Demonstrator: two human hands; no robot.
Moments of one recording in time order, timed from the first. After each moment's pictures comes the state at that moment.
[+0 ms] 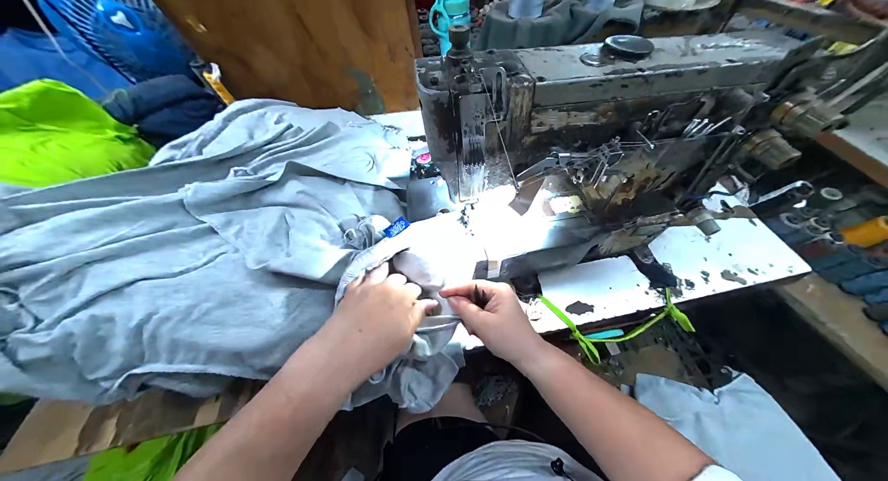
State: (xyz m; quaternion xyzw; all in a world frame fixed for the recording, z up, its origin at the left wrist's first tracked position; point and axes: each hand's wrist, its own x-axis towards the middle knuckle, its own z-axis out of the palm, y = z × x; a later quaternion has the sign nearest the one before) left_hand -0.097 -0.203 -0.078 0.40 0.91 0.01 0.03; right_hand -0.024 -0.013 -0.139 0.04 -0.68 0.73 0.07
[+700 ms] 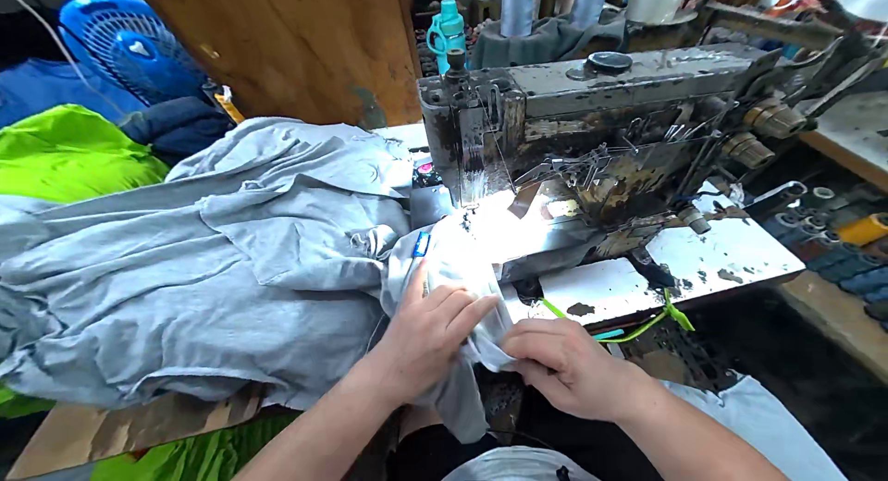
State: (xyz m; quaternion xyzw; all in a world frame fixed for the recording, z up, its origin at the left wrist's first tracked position) left_hand -0.074 -0.181 -0.106 0.58 0.77 0.18 -0.20; right_hand 0.036 0.042 -0.112 0.34 -0.81 0.43 0.22
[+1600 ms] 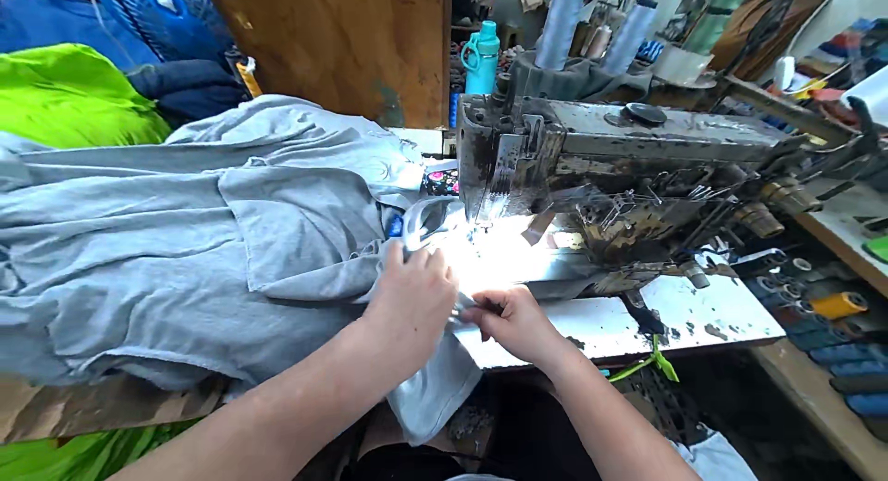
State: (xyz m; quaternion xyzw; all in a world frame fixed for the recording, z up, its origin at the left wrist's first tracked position) left_hand -0.083 -0.149 -0.040 0.41 0.90 -0.10 -0.05; right_hand -0.040 0.030 -0.116 0.14 -0.83 0.55 0.04
